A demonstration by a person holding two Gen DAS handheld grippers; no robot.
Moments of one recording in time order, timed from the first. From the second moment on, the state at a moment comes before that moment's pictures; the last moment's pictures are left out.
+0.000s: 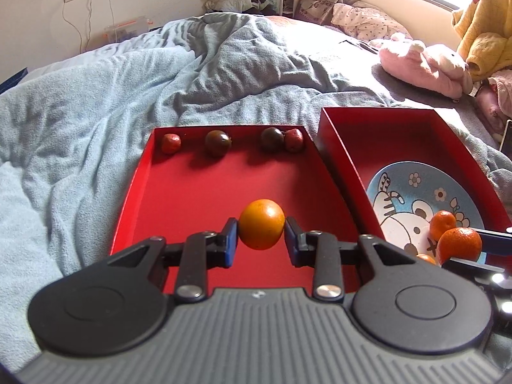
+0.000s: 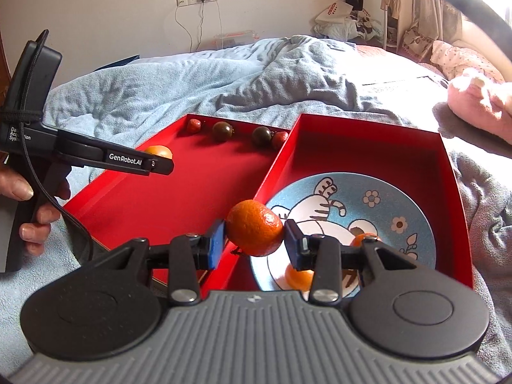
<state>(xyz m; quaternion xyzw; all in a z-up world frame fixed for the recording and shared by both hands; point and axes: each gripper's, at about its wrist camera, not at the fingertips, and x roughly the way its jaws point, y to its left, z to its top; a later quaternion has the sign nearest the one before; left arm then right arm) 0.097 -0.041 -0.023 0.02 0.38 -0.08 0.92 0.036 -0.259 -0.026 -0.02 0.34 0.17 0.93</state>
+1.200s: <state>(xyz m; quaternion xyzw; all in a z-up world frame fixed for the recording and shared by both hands) 0.111 -0.175 -0.074 0.08 0.42 -0.17 0.89 0.070 -0.324 -0.094 -0.03 0.41 0.07 0.91</state>
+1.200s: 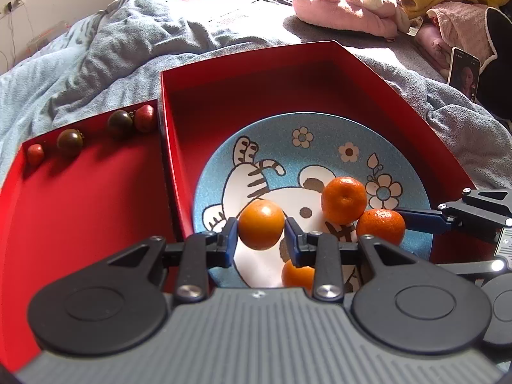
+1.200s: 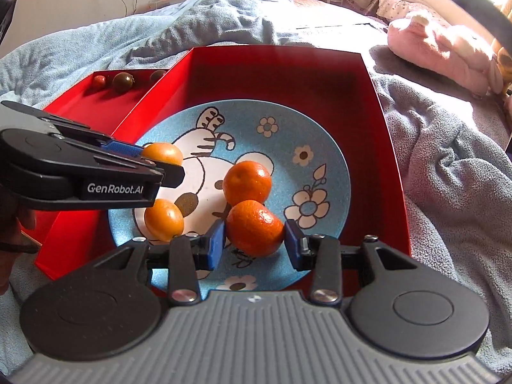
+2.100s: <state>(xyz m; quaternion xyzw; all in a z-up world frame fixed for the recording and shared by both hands) 0.092 -0.169 -0.051 0.06 0.40 -0.19 0.89 0.034 -0.298 -0.048 -0.07 0.37 0.08 0.92</state>
